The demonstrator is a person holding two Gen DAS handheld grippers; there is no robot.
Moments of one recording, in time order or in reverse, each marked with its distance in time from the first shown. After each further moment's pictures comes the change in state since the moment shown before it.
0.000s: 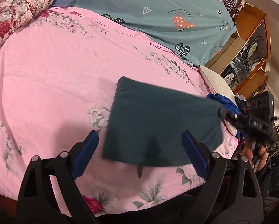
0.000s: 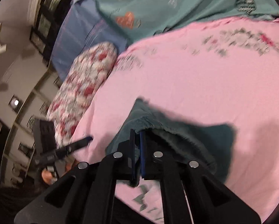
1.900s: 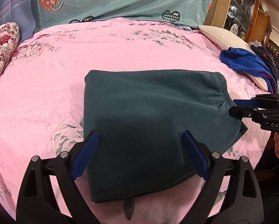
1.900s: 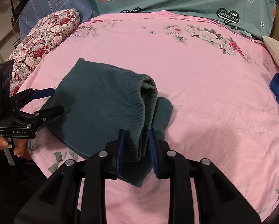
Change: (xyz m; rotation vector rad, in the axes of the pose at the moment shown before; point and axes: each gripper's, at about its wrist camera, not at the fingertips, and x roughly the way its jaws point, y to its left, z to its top) left arm 0.101 -0.065 -0.013 0.369 0.091 0.205; right arm 0.025 -0.048 -0.052 -0.219 0.161 -0.408
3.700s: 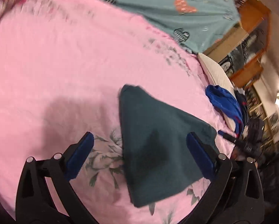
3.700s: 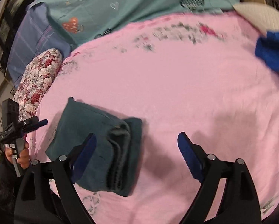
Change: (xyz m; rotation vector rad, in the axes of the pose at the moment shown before) left arm 0.003 0.120 0.030 -0.384 0.092 -0.339; right arm -0.014 -0.074 -0.002 0.335 -0.096 0.077
